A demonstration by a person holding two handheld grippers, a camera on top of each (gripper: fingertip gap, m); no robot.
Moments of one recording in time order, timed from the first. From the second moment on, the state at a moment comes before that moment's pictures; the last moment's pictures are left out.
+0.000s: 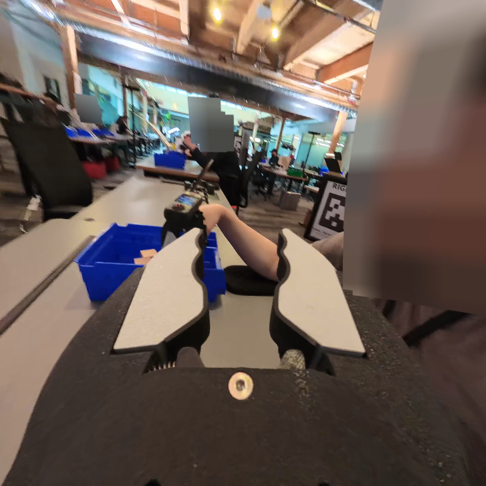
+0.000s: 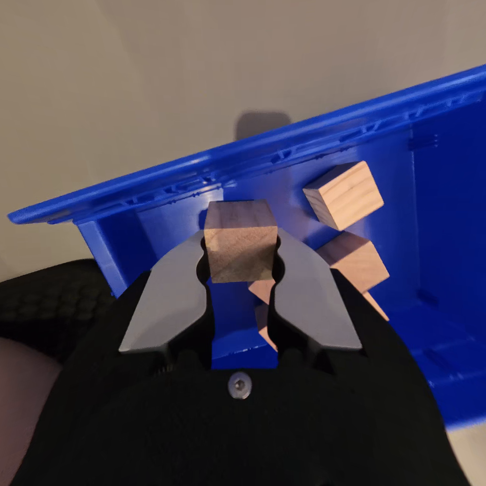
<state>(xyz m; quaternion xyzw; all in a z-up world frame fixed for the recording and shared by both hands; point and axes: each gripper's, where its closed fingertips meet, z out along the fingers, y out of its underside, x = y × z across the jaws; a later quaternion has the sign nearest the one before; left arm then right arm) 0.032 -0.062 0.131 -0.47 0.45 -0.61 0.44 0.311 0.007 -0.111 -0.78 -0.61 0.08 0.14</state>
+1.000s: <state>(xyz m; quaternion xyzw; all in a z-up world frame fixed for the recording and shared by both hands) -0.236 0.038 0.077 -0.81 0.22 -0.05 0.54 0.458 0.072 -0.017 -0.92 -0.16 0.03 0.36</state>
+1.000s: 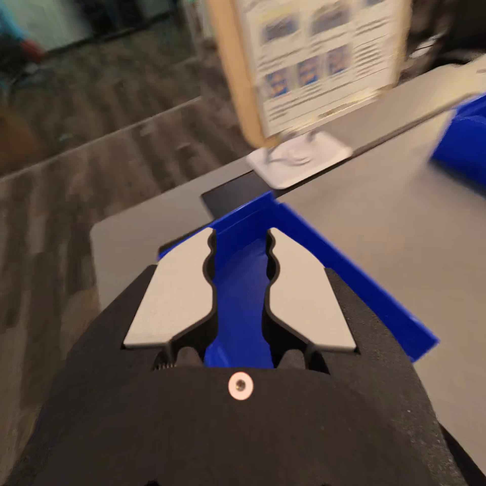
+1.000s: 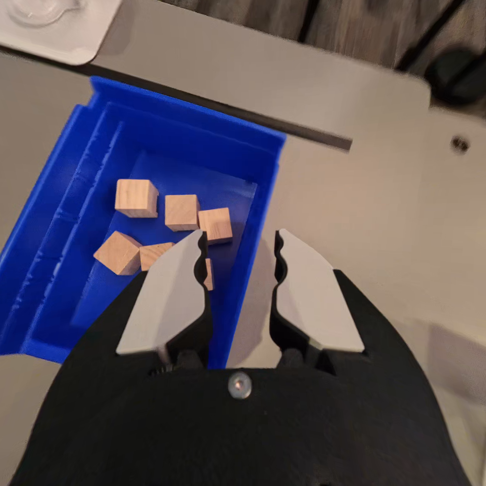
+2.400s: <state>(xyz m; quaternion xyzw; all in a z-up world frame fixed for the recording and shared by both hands) -0.166 0.052 -0.108 -0.99 0.10 -0.02 0.10 0.345 0.037 -0.115 -0.99 -0.13 0.08 0.07</state>
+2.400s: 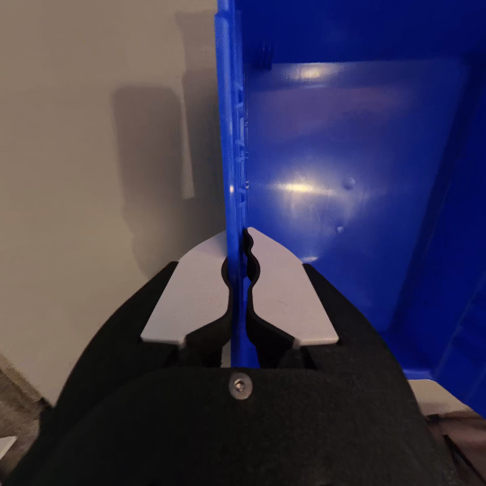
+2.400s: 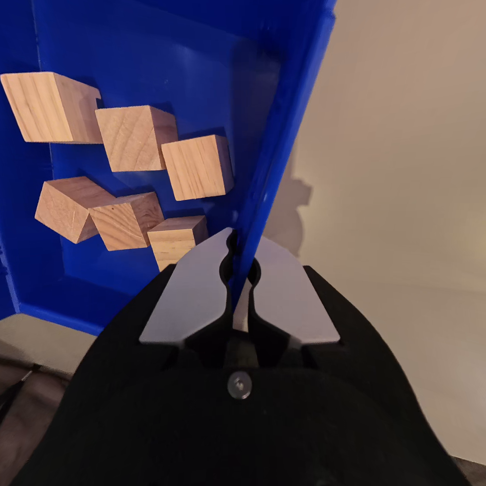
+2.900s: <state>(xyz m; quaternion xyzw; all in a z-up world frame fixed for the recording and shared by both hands) -0.126 0.078 -0.108 -0.98 0.14 -0.05 0.14 0.299 0.021 -0.114 -0.99 -0.13 0.10 0.06</state>
